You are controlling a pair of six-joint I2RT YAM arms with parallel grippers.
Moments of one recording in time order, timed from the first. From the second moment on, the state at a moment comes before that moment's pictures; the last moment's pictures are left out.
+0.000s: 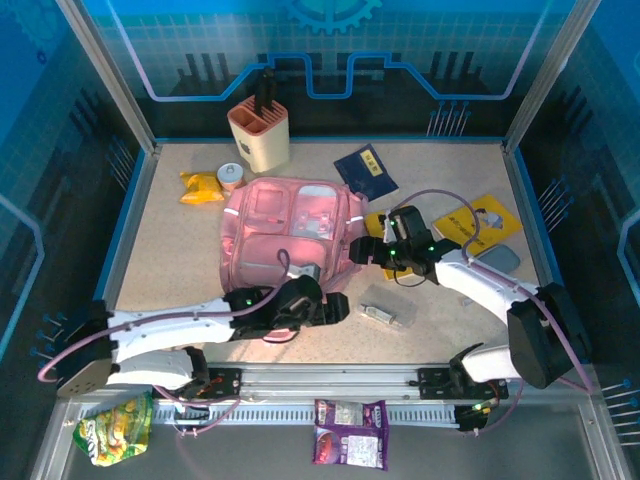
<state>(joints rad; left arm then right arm) -1.13 1.25 0.71 -0.26 -0.12 -1.19 0.48 1.37 0.78 -0.27 -0.26 0.60</state>
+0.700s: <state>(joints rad) -0.95 1.21 0.56 -0.29 -0.17 -1.27 0.47 1.43 0.81 -0.24 -0.34 0.64</state>
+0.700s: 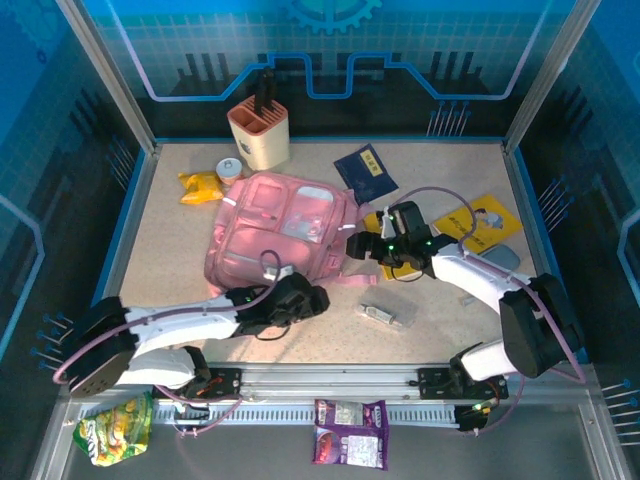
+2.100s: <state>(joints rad) -0.77 1.11 0.52 -0.37 -0.11 -1.06 0.60 1.69 0.94 0.05 -0.36 0.88</state>
